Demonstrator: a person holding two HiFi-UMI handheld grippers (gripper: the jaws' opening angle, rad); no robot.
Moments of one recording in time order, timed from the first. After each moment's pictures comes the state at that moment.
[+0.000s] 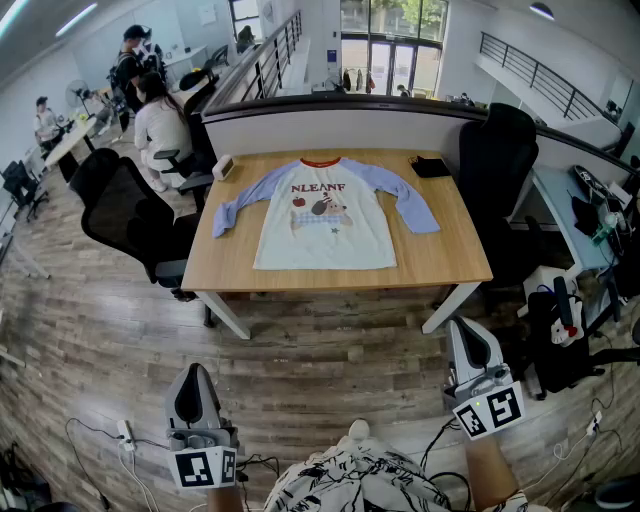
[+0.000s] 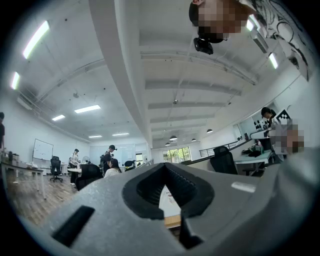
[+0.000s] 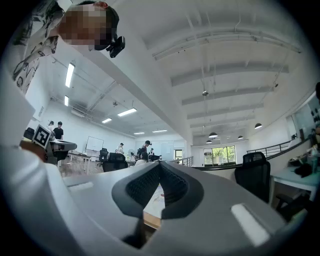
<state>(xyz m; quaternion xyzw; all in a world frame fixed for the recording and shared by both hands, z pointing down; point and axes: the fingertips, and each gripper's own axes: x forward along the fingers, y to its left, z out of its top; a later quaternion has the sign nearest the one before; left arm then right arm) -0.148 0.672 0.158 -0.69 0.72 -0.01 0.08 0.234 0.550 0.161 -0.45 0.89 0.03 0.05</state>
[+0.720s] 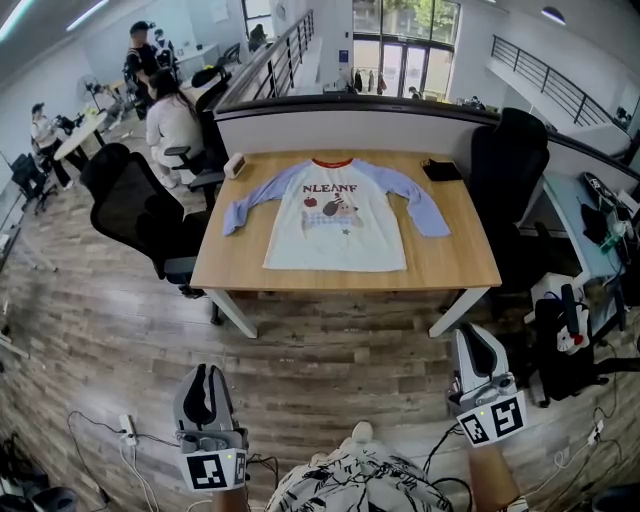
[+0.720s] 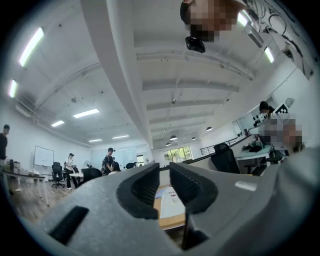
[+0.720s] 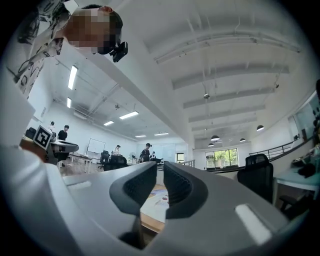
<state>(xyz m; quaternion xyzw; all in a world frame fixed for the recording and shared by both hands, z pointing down) -0.143 0.671 0.160 -0.69 0.72 -0.03 0.10 0.227 0.552 0.162 -0.44 0.89 0.04 0.07</state>
